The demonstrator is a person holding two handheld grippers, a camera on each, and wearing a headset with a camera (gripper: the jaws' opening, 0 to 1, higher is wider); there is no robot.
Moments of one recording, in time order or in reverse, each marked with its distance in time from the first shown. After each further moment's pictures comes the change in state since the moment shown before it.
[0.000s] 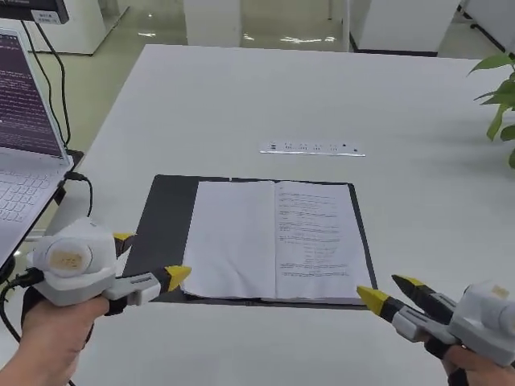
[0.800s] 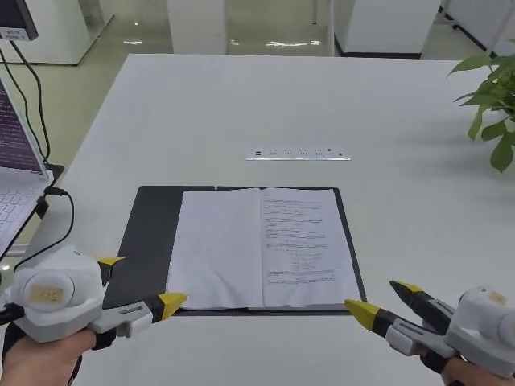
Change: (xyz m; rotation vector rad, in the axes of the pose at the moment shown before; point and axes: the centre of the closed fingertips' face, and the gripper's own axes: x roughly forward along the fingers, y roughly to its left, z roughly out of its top) left arm 0.008 -0.029 -0.002 -0.013 0.020 -0.038; right arm -0.010 0.010 0.000 0.004 0.017 0.014
